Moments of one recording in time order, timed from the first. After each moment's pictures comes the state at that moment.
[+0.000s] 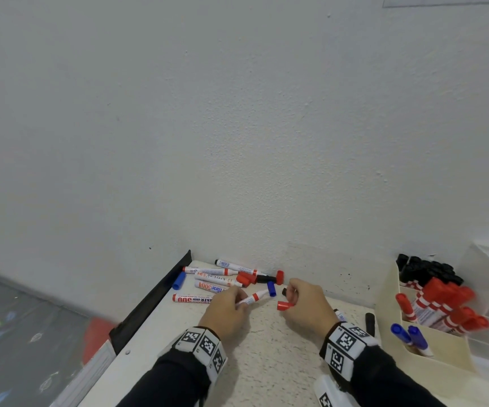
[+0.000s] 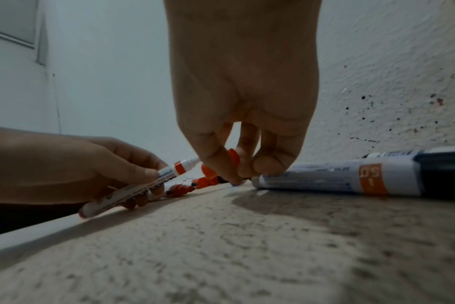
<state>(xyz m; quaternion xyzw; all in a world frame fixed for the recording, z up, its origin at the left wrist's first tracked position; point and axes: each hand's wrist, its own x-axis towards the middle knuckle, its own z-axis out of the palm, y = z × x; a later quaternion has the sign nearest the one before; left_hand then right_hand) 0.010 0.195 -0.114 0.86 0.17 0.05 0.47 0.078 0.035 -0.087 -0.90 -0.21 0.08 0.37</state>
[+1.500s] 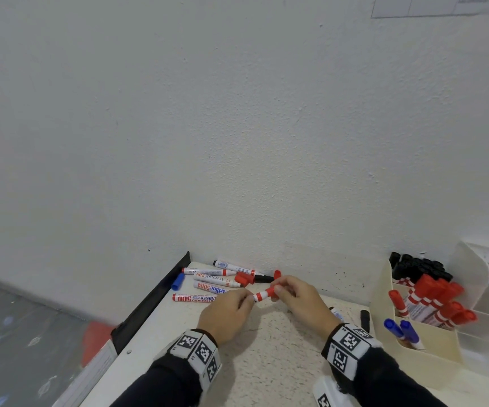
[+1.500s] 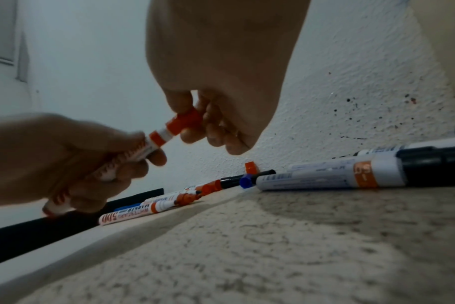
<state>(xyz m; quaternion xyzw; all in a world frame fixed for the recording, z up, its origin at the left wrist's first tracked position) -0.004 0.193 -0.096 0.92 0.06 0.07 0.37 0.069 0.034 -0.077 -0.82 -0.28 0.08 0.50</state>
